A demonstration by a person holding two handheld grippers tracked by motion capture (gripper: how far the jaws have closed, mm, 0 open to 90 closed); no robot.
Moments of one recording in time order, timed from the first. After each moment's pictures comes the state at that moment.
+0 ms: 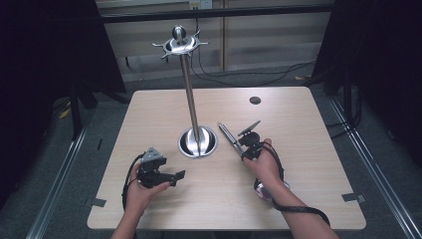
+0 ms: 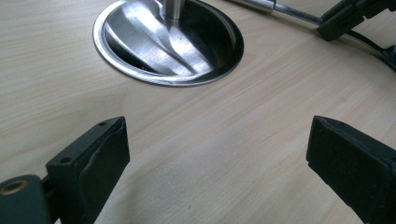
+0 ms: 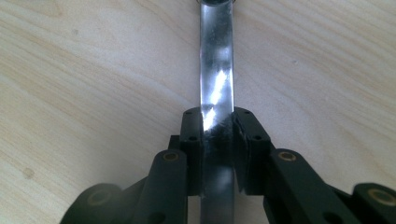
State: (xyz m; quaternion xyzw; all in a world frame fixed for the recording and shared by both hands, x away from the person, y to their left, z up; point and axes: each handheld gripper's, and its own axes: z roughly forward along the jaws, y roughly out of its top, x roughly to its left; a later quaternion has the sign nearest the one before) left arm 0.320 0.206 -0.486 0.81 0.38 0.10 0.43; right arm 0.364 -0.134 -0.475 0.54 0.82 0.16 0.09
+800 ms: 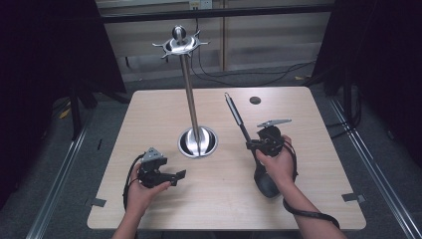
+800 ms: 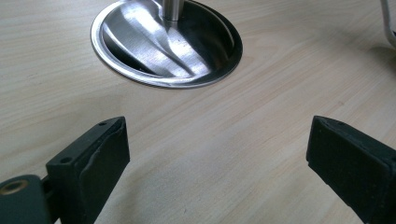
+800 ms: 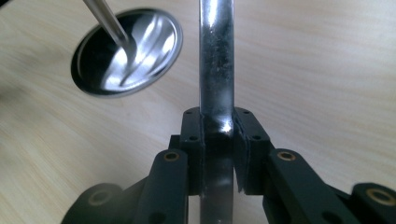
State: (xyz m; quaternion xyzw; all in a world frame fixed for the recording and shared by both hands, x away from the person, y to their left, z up) left arm 0.320 0.204 -0.487 0.80 0.39 0.09 0.44; right arm 0.343 -0.177 -0.442 0.52 0.76 0.37 0.14
